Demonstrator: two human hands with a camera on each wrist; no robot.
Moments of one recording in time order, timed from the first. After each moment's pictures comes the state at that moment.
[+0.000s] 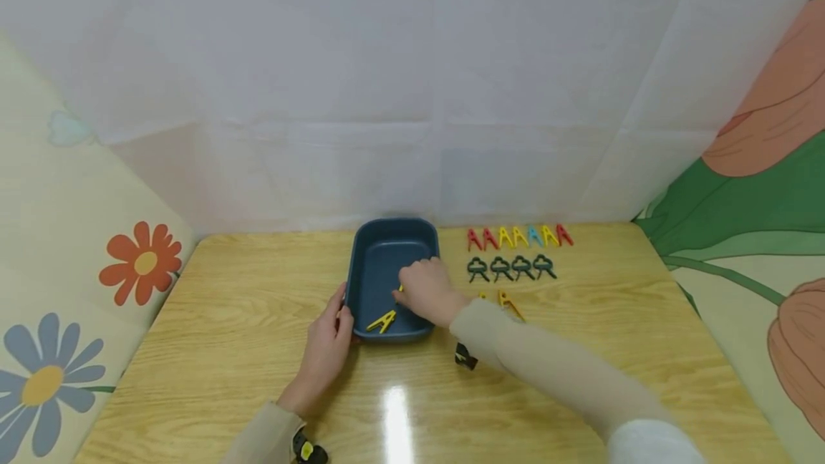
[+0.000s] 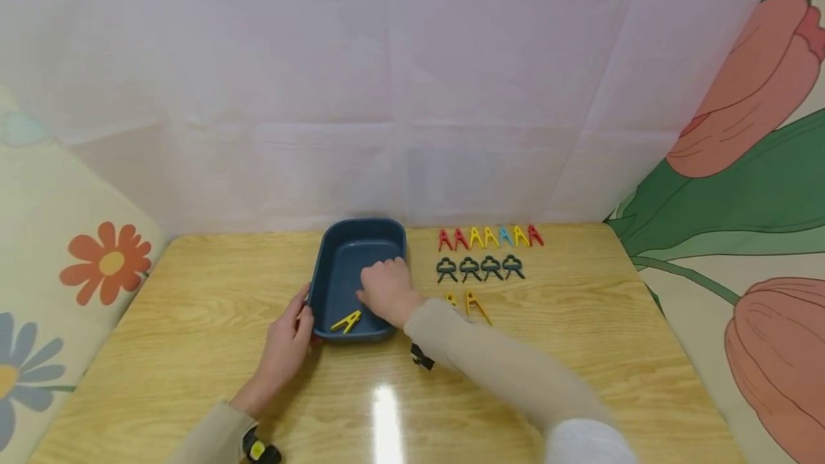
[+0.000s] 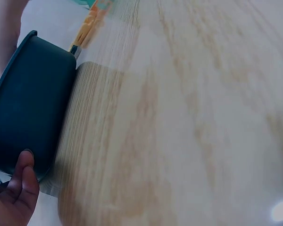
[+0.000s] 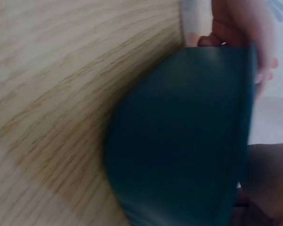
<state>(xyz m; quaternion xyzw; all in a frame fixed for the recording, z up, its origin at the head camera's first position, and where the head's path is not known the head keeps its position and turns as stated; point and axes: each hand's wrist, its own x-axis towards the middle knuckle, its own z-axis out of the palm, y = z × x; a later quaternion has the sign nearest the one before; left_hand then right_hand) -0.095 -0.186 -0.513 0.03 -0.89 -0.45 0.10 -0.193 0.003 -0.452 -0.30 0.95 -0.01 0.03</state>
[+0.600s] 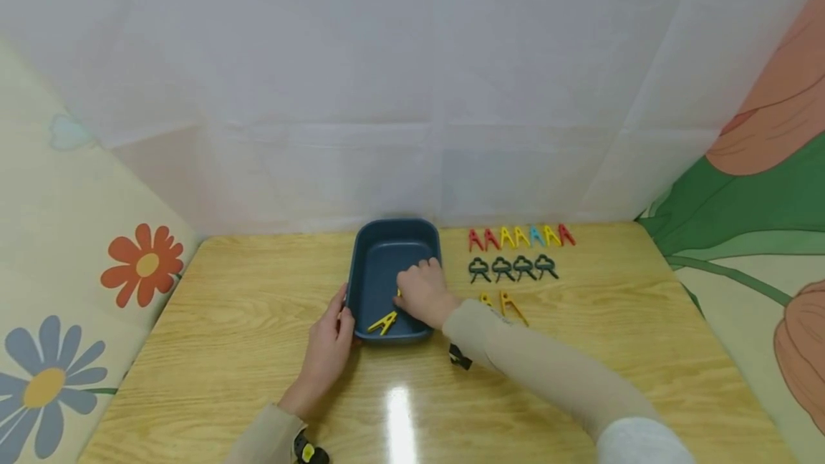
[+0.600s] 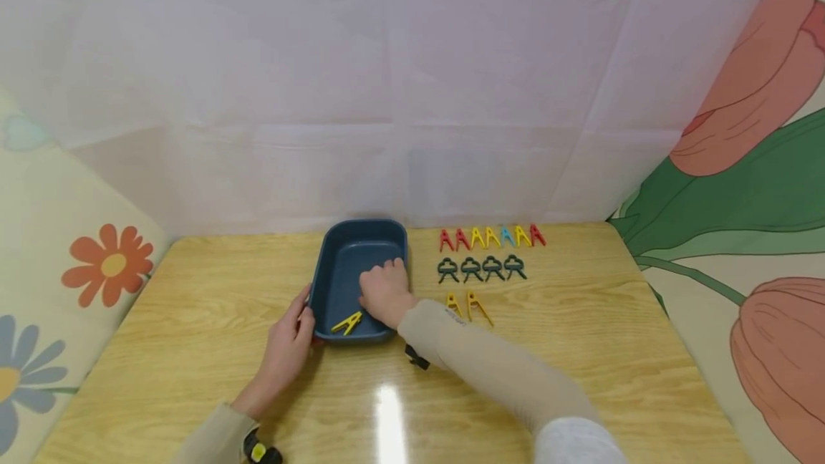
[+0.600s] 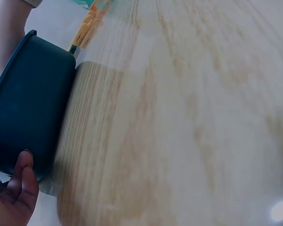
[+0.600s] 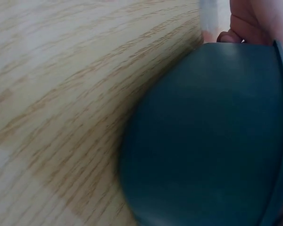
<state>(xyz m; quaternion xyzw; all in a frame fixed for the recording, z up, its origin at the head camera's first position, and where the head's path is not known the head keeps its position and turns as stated) -0.095 -0.185 -0.514 0.03 -0.89 -0.45 0.10 -0.196 -0.008 -0.465 -0.28 0.96 0.03 0.05</state>
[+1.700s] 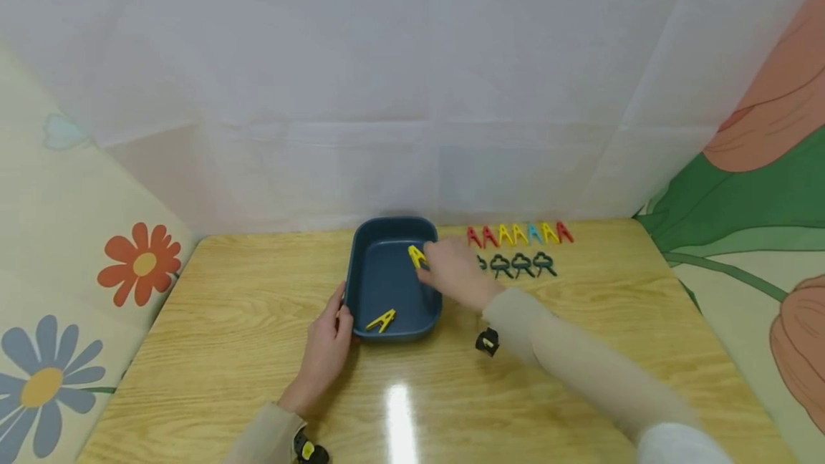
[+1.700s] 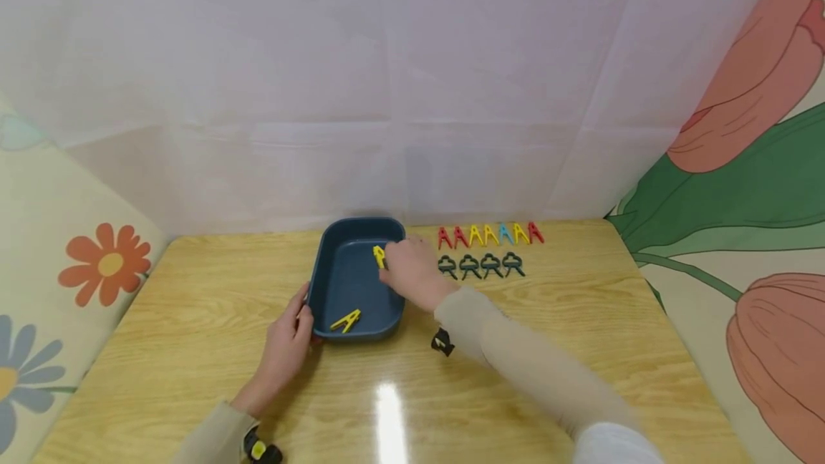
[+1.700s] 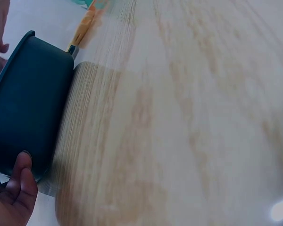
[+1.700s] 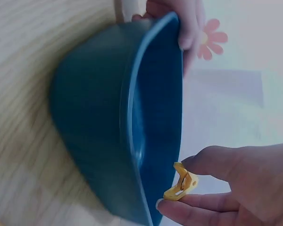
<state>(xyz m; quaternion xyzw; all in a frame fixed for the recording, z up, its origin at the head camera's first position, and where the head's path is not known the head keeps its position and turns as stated) -0.095 -0.185 -0.512 0.03 -0.90 -0.43 0.09 -0.202 0.044 -0.414 -0.26 0.96 -0.05 0.02</state>
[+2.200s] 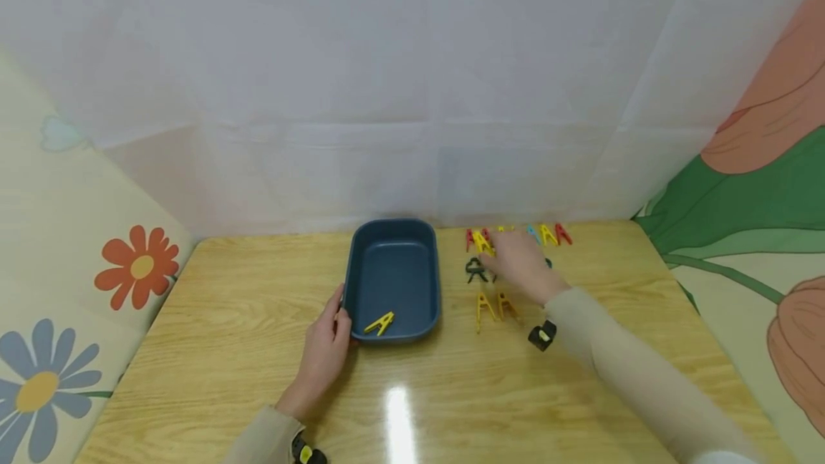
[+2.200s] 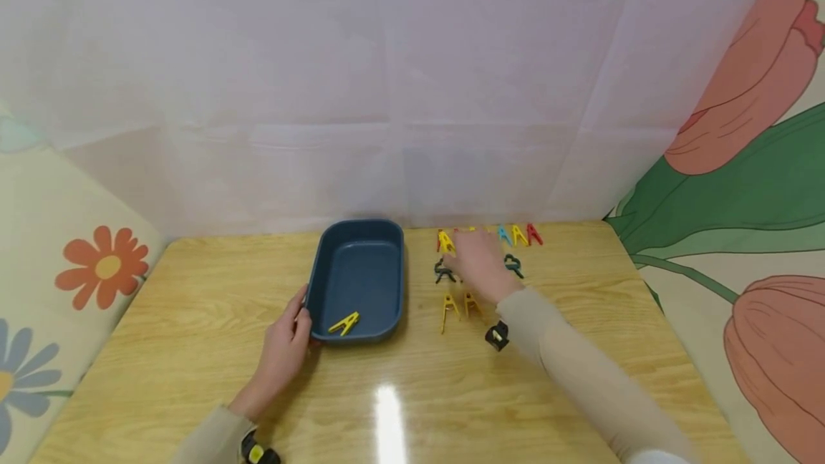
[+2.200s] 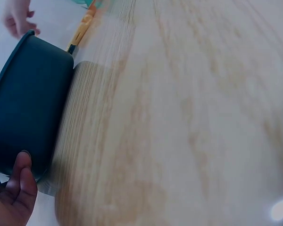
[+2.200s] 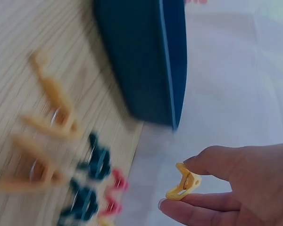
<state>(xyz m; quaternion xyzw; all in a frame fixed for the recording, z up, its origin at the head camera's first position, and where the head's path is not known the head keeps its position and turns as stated) -0.096 -0.185 -0.516 0.03 -0.89 -0.43 0.11 -0.221 0.145 -0.418 -0.20 0.97 -0.13 0.00</state>
